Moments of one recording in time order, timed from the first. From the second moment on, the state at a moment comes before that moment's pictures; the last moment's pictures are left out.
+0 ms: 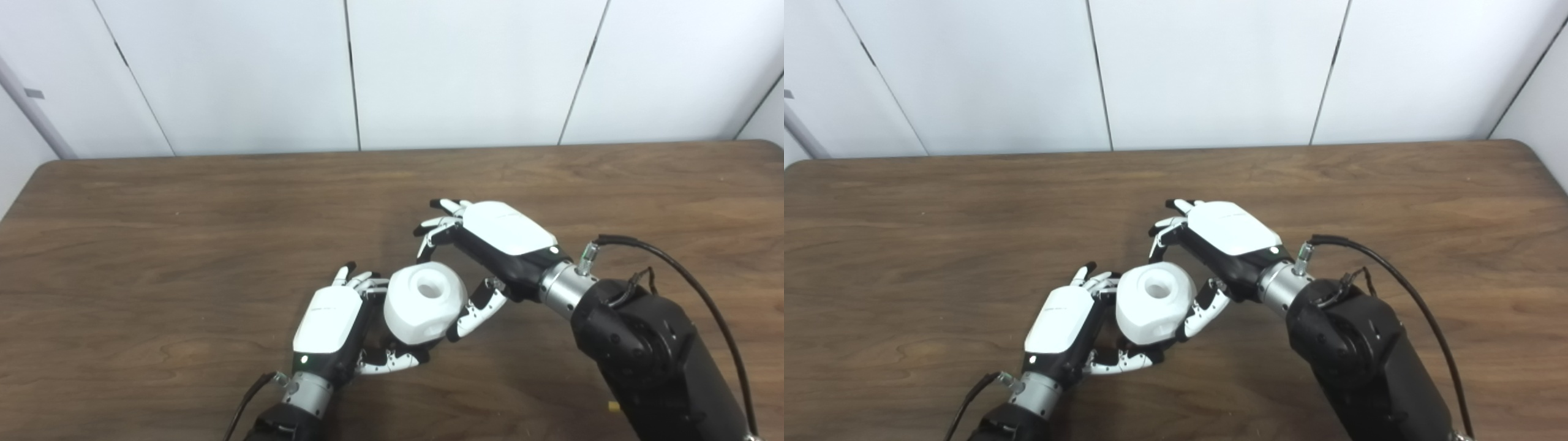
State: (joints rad) left arm 0.04 0.14 -0.44 -0.19 0.95 0.11 0.01; right arm -0.31 -0.30 0.37 -0.58 -0.87 0.33 0.75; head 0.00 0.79
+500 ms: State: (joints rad) left arm 0.03 0.14 -0.44 -0.19 0.95 0.10 0.01; right arm -0.32 -0.30 0.36 -0.58 -0.88 0.33 0.77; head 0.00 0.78
